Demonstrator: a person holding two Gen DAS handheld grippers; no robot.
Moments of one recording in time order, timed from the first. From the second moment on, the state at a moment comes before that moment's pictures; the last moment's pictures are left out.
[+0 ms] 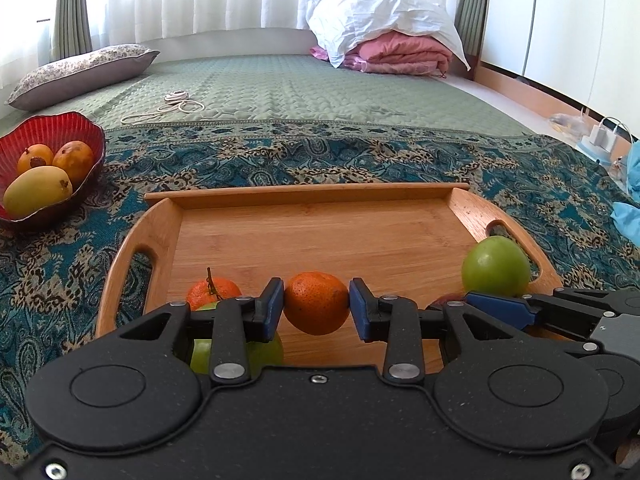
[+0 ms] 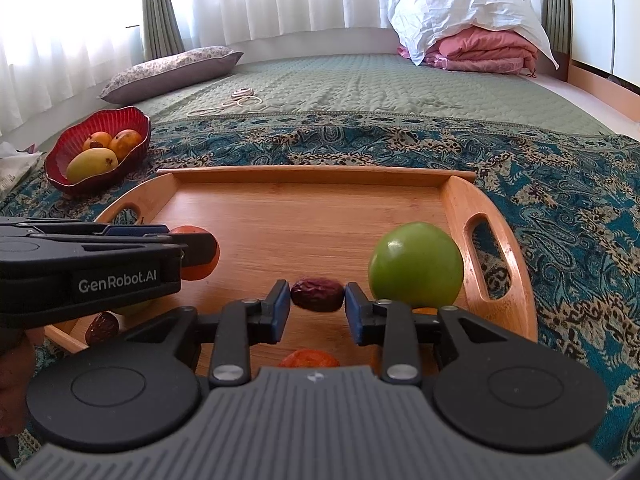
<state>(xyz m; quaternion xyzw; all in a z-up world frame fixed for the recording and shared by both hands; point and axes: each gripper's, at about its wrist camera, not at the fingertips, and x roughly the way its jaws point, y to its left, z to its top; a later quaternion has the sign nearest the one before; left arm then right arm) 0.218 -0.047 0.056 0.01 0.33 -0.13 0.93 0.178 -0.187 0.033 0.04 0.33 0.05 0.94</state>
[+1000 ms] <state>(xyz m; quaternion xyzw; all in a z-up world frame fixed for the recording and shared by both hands) 0.145 -0.023 0.093 0.01 0.26 -0.13 0.96 0.113 -0.196 0.063 0.04 0.24 0.02 0.97</state>
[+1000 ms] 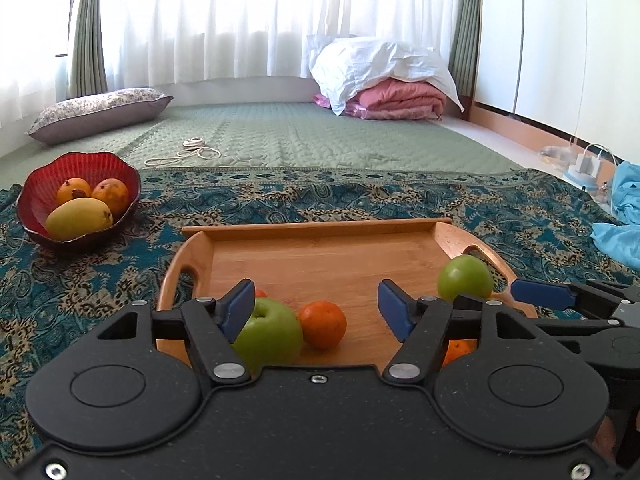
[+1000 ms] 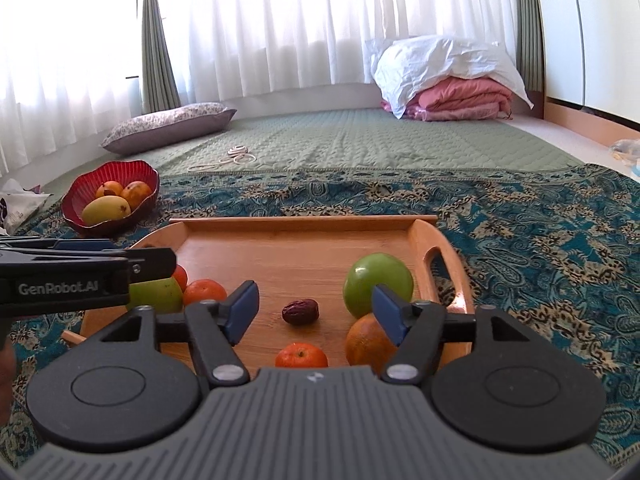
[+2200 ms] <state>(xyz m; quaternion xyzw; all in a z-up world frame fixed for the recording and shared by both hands) 0.074 0.005 0.029 -0.01 0.31 -0.07 0.95 0.051 -0.189 0.004 0.04 0.27 0.00 0.96</state>
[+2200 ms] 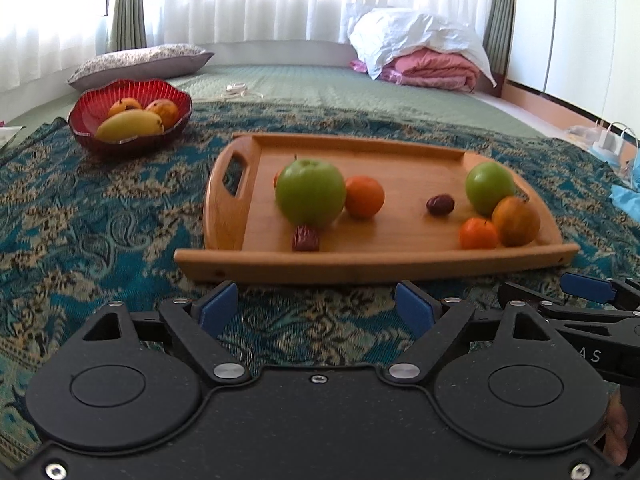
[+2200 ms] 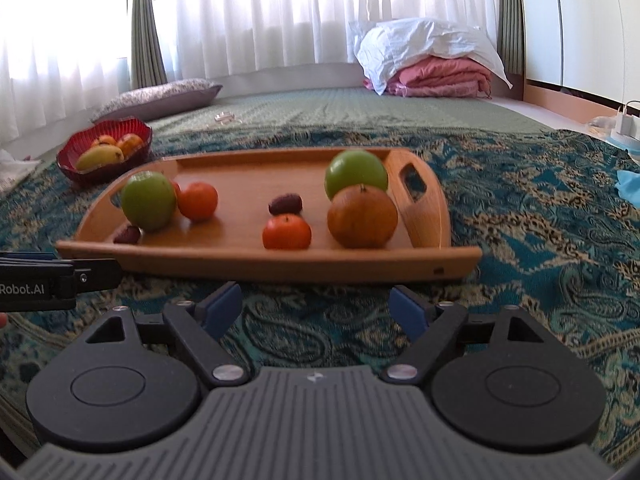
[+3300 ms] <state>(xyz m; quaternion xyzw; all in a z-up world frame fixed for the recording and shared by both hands) 0.080 -0.003 -0.001 0.01 0.33 -0.05 0.94 0.056 -0.183 -0.012 0.01 0.29 -0.01 0.96</state>
